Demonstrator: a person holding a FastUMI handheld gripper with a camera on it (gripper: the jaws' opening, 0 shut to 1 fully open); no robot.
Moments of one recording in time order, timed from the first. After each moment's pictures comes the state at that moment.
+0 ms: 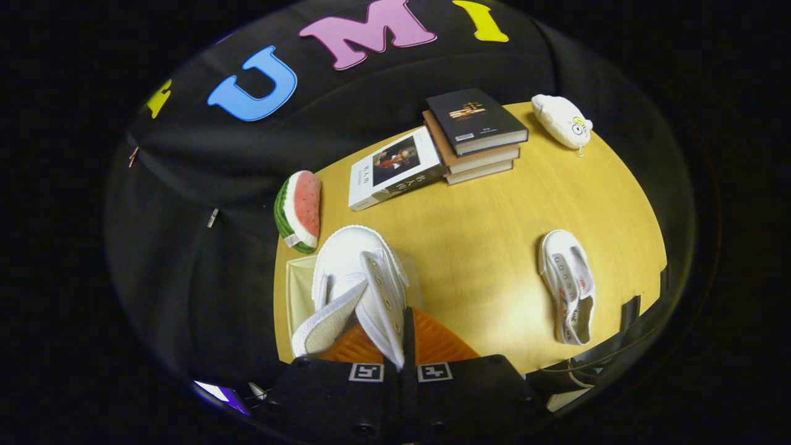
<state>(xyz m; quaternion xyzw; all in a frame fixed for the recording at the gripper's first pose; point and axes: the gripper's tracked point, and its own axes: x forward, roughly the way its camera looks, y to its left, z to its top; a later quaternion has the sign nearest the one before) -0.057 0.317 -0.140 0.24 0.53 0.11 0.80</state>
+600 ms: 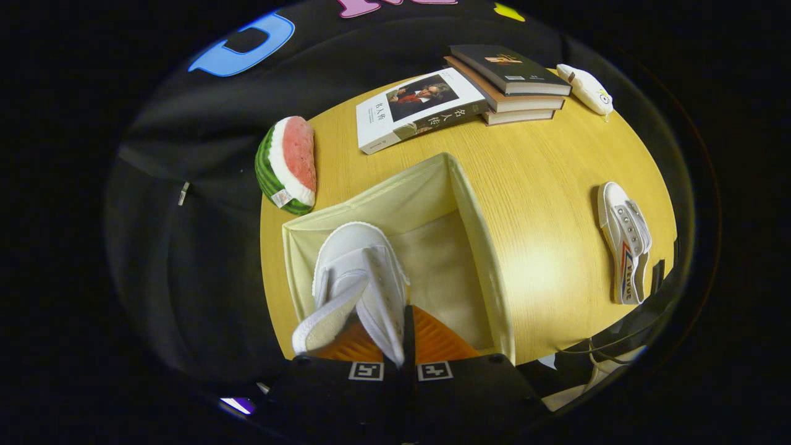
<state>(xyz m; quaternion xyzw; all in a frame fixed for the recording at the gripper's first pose) -0.058 0.423 -0.203 0.21 0.60 0.06 0.77</state>
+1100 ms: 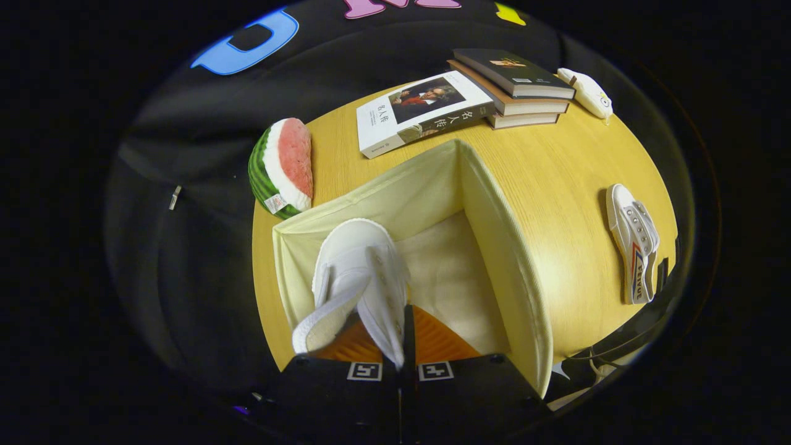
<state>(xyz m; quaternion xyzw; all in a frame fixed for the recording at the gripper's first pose) -0.058 0.445 -0.223 0.20 0.59 0.06 0.78</state>
